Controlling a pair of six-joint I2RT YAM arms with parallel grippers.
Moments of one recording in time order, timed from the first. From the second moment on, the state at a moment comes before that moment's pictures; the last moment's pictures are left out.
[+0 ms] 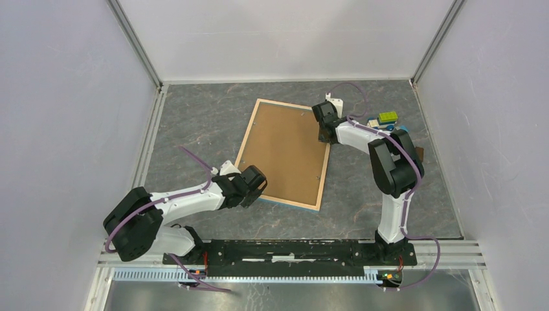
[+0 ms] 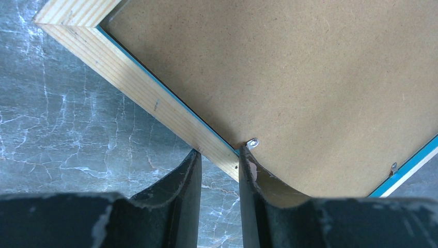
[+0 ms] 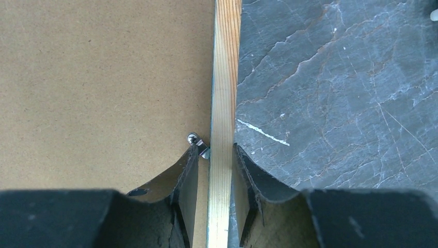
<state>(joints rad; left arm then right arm) -0.87 1.32 0.62 -0.47 -0.38 -1.52 0.43 1.98 1.30 -0.31 0.44 0.47</state>
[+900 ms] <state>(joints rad) -0.76 1.33 0.64 -0.46 -0.33 -1.31 0.40 1.79 1.00 -0.03 0.19 0.24</state>
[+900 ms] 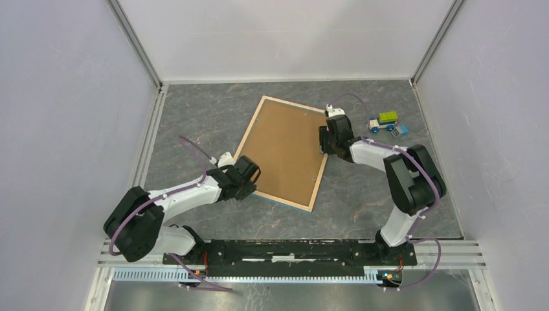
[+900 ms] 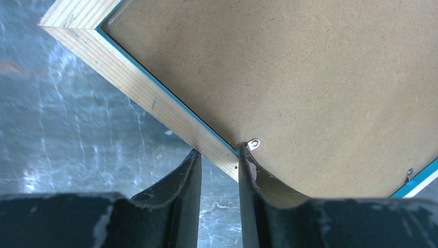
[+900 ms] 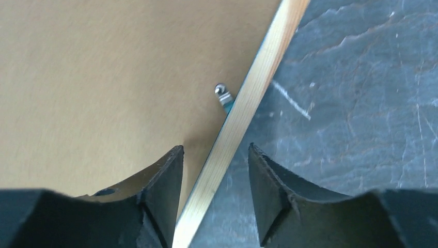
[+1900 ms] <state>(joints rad) -0.48 0.91 0.48 -0.61 0.04 -1.36 0.32 1.55 0.72 0.29 0.11 0.27</state>
